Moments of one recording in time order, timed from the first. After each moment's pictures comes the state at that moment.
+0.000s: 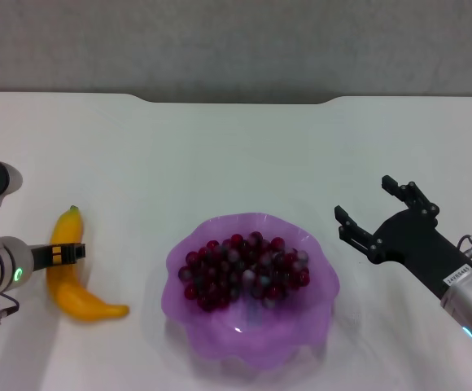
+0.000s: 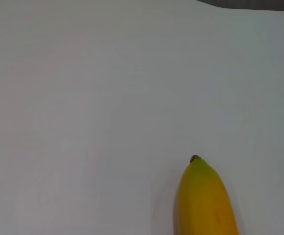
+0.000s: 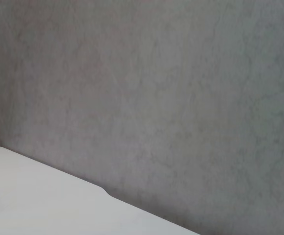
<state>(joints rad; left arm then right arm) -0.42 -2.04 -1.51 -0.89 2.87 -0.49 -0.25 0.41 2.01 0.69 0.41 -2.50 -0.97 0.00</state>
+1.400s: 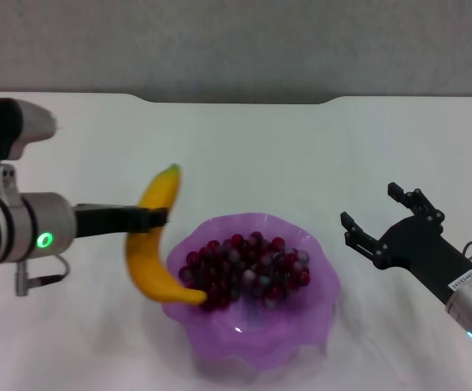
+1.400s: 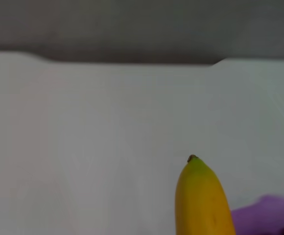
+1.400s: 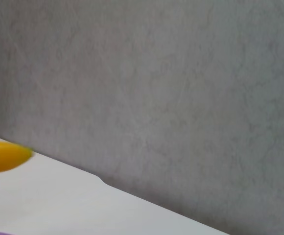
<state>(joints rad) -0.29 -2.04 -1.58 -1.36 2.33 -0.84 0.27 0.40 2.01 0.69 0.40 -2.50 -0.95 0.00</state>
